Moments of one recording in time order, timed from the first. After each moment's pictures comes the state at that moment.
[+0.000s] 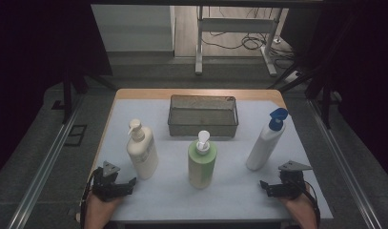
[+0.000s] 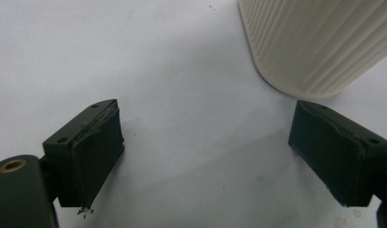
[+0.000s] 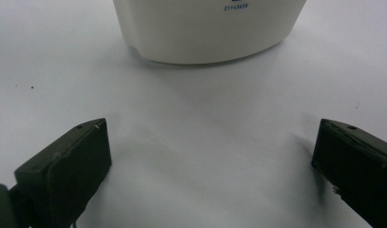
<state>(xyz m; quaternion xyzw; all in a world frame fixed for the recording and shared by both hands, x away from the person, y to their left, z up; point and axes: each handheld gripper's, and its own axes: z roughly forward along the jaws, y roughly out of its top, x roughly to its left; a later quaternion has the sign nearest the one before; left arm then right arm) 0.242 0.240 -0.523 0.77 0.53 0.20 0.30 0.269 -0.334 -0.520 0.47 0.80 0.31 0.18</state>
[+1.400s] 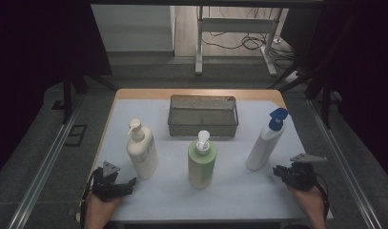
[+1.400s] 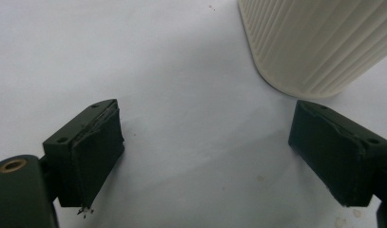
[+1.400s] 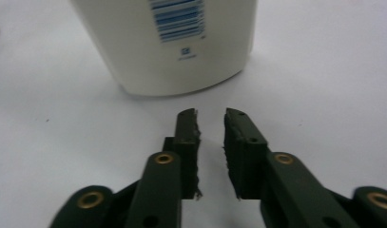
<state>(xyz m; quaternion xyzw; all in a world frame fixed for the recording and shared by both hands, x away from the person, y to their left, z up) 0.242 0.240 -0.523 0.77 0.53 0.20 0.30 0.282 -0.359 -0.492 0.49 0.79 0.34 0.16</state>
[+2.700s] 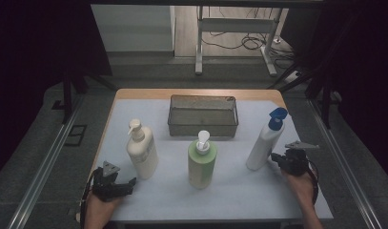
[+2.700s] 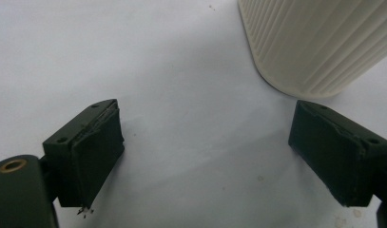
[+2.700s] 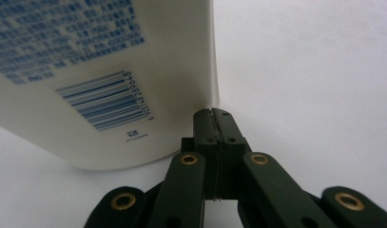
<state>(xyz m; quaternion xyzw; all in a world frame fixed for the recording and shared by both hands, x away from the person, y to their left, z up) 0.242 0.240 -0.523 0.77 0.53 0.20 0.30 0.325 -0.351 -0.497 0.51 0.76 0.35 0.19</state>
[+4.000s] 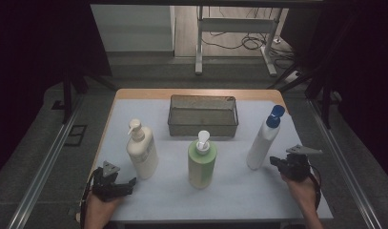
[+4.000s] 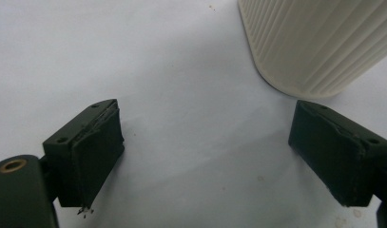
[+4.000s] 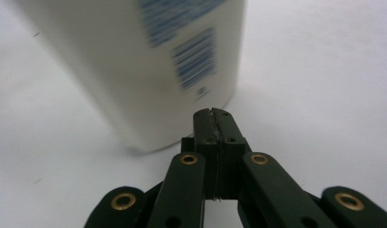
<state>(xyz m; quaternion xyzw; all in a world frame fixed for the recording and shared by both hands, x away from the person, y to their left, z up) 0.242 0.240 -0.523 0.77 0.53 0.20 0.30 0.300 -0.344 -0.486 0.49 0.77 0.37 0.18</state>
